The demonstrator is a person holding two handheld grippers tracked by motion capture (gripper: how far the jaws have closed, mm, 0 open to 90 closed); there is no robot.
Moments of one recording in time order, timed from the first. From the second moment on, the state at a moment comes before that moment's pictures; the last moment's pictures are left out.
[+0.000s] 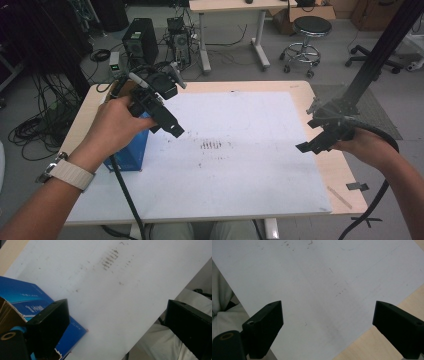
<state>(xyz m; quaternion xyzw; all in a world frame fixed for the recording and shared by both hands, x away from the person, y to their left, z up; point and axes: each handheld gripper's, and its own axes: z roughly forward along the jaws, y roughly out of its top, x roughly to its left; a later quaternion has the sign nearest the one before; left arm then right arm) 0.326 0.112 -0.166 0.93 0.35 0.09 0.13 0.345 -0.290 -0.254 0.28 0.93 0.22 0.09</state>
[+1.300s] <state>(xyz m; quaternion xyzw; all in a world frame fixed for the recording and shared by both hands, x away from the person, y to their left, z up) 0.310 0.102 -0.199 0.97 0.24 0.06 0.08 0.354 -0.276 -0.255 0.27 0.93 0.21 0.09</state>
